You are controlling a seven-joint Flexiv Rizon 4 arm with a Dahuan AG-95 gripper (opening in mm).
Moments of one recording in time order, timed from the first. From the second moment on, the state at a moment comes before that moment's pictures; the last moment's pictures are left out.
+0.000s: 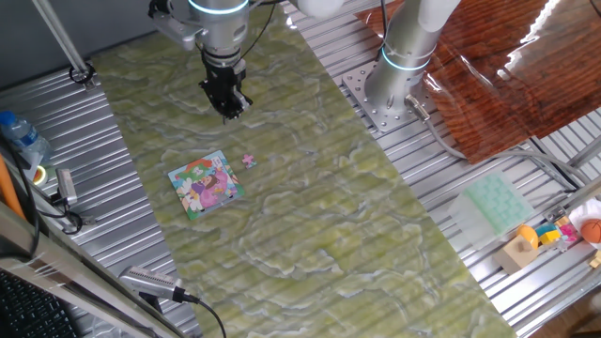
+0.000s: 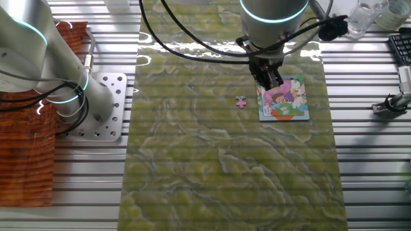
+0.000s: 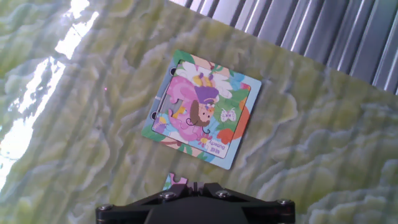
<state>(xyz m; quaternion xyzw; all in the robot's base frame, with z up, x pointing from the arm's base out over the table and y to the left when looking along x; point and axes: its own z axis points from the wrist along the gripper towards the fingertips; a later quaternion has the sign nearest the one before) 0.495 -0.006 0.175 -0.17 0.98 0.03 0.07</state>
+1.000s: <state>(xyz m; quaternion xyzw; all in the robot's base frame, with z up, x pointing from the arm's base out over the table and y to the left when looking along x) 0.499 0.003 0.183 -0.02 1.00 -0.01 -0.04</state>
